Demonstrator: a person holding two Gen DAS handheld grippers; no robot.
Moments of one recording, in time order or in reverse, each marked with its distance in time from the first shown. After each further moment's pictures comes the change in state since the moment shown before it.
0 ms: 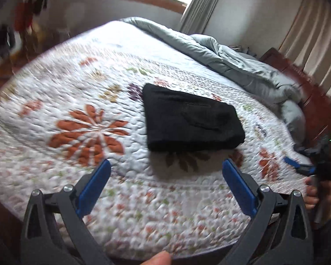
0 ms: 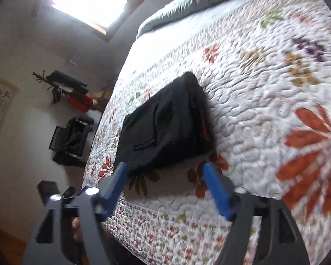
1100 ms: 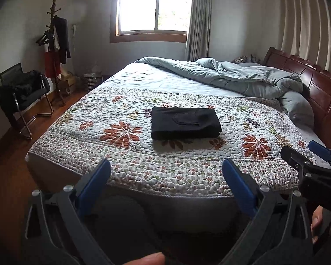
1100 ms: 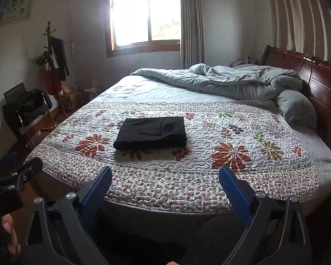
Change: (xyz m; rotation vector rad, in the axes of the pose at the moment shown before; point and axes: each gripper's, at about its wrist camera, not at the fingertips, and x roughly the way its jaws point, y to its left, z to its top) left arm -0.224 -0.136 -0.101 0.120 -0.168 0.219; right arm -0.186 0.223 -0.260 -0.511 -0.389 -0.514
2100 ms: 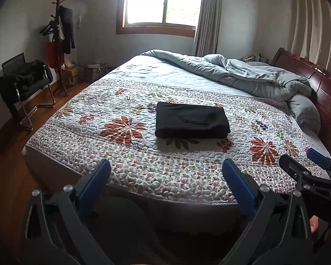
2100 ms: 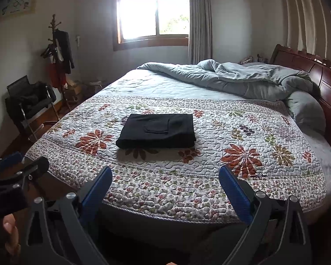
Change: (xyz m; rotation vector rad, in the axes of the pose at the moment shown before) left arm 0.038 0.008 0.012 -0.051 0.037 0.026; right arm 0.045 0.009 0.010 -0.030 0.043 0.041
